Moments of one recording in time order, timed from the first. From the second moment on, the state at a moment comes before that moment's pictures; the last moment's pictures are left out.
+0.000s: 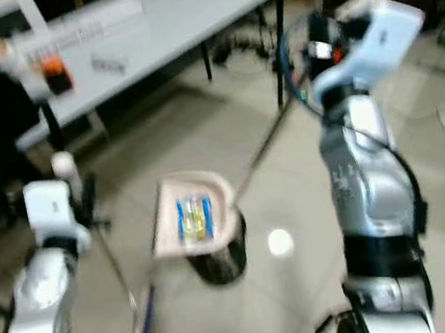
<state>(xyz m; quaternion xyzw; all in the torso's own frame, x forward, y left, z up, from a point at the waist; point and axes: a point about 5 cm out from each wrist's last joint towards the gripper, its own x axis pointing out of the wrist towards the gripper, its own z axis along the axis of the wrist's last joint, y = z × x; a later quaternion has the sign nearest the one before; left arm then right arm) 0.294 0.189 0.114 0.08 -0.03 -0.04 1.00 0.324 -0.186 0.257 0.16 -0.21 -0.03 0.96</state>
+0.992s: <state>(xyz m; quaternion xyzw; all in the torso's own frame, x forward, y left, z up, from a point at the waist) 0.293 0.189 0.112 0.08 -0.03 -0.04 1.00 0.323 -0.157 0.262 0.07 -0.28 0.04 0.96</state>
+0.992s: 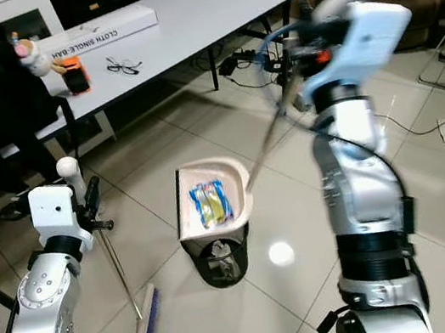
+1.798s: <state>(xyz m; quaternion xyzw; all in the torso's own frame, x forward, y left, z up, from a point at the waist) 0.292 0.189 0.111 0.08 -0.03 -0.04 1.00 0.299 -0.085 0.227 -0.09 -0.30 0.26 0.91</state>
